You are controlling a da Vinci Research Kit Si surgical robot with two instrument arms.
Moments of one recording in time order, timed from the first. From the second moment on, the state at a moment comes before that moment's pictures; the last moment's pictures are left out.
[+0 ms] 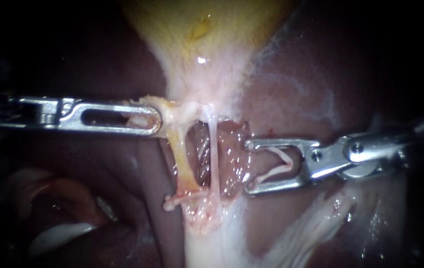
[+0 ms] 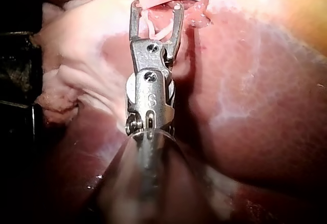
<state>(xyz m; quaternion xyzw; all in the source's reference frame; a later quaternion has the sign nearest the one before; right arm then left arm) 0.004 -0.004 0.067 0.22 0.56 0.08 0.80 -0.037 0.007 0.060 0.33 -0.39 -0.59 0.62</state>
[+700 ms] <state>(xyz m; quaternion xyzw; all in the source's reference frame) 0.011 -0.006 0.072 0.25 0.55 0.10 0.79 -0.038 0.007 0.060 0.33 -0.39 -0.59 0.62</state>
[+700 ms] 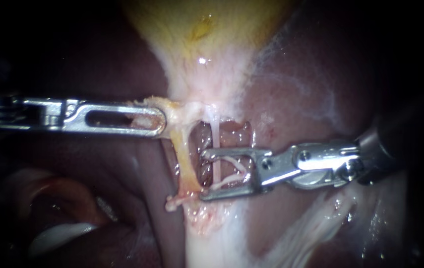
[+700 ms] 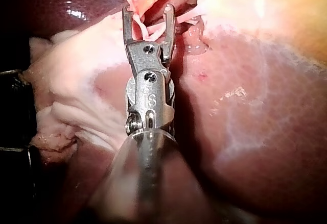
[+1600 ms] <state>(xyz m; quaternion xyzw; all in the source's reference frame) 0.016 -0.008 0.074 0.33 0.57 0.12 0.74 -0.038 0.007 0.060 0.33 -0.39 -0.59 0.62</state>
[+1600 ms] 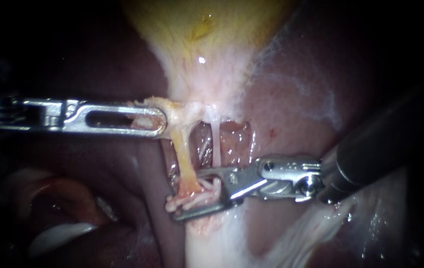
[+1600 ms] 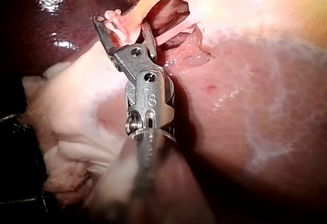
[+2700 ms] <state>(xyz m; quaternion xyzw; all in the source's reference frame) 0.017 -0.008 0.075 0.40 0.55 0.21 0.70 -0.038 0.006 0.060 0.33 -0.39 -0.59 0.62</state>
